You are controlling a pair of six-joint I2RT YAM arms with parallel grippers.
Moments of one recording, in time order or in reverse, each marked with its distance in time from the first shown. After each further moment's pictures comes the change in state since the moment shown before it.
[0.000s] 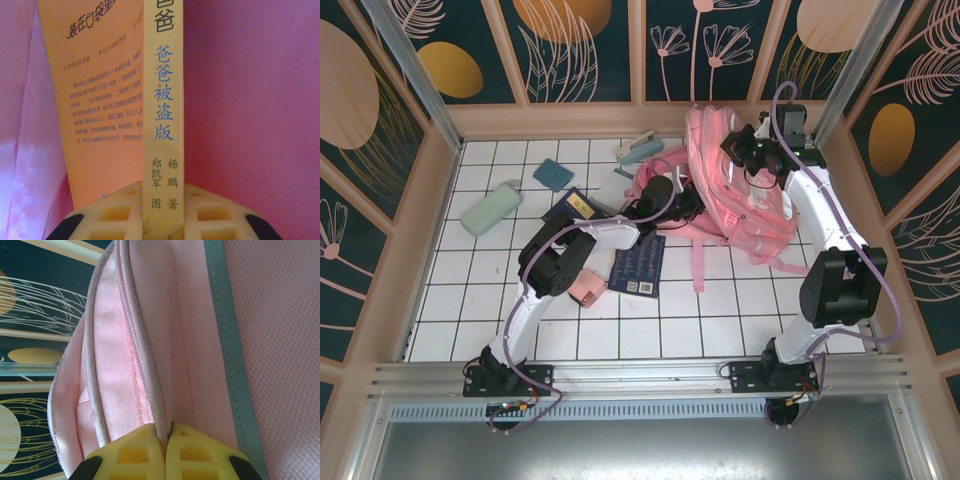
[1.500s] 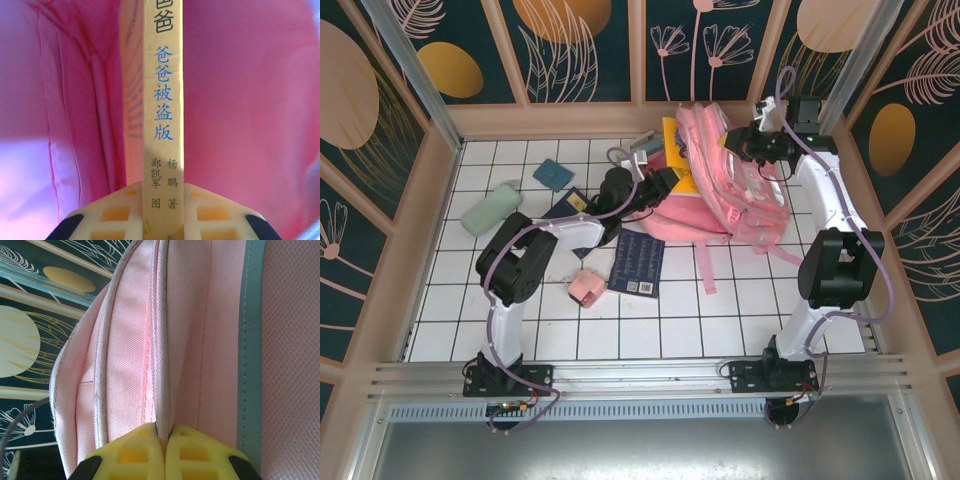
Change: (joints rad) left arm 0.123 -0.247 -0.288 0.079 -0.043 0.060; right arm -0.103 0.135 0.153 -0.119 -0.383 -0.395
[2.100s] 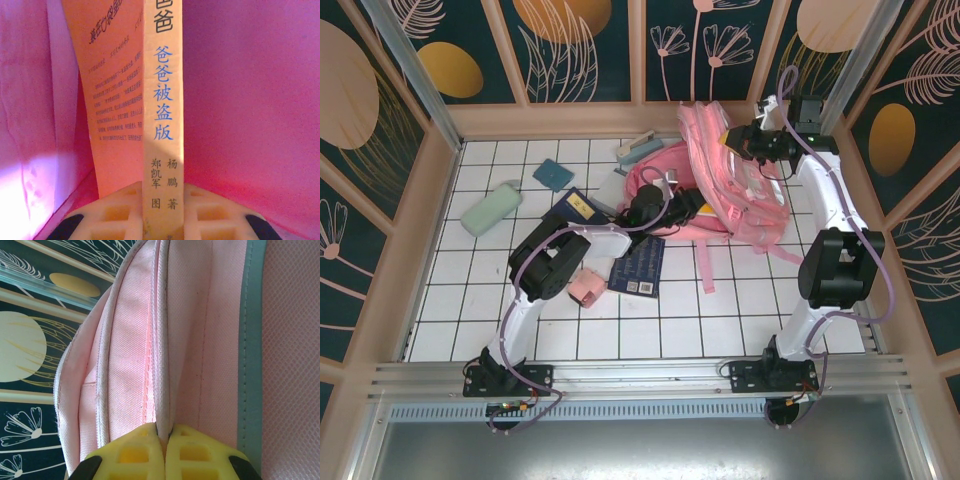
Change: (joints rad) left arm -0.121 0.171 0.116 0.062 -0.009 -0.096; right arm -0.005 0.000 0.000 0.024 -0.013 0.031
